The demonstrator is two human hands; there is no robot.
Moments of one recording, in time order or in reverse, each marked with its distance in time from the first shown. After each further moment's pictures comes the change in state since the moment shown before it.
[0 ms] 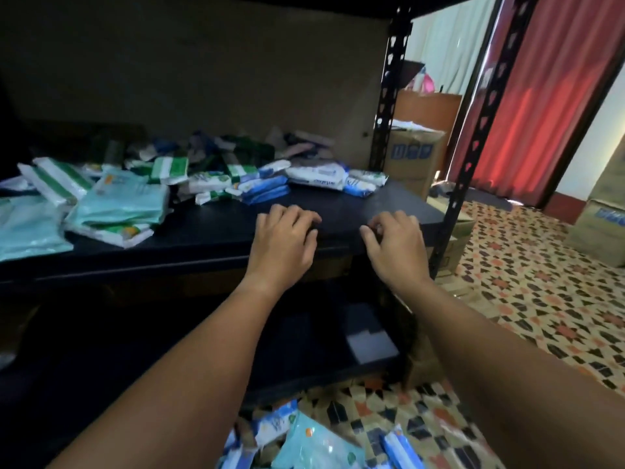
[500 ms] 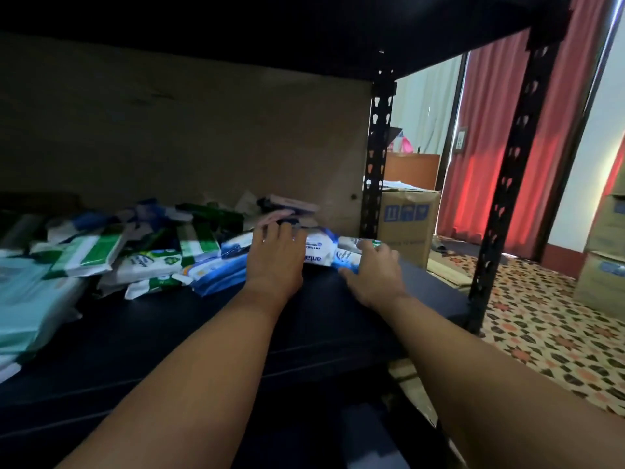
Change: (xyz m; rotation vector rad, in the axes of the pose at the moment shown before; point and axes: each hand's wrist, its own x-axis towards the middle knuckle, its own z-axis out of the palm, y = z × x) left_hand 0.157 -0.041 0.112 0.434 -0.275 -0.038; right_hand 0.151 0.027 0.077 -0.049 -0.260 0.184
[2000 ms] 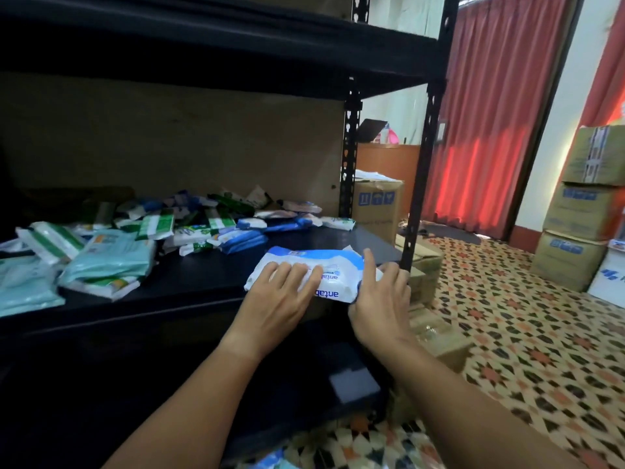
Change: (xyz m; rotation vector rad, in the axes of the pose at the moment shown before) left_hand -0.211 0.012 -0.115 -0.075 0.537 0.475; right_hand -0.233 -0.004 -0.081 -0.210 0.132 0.033
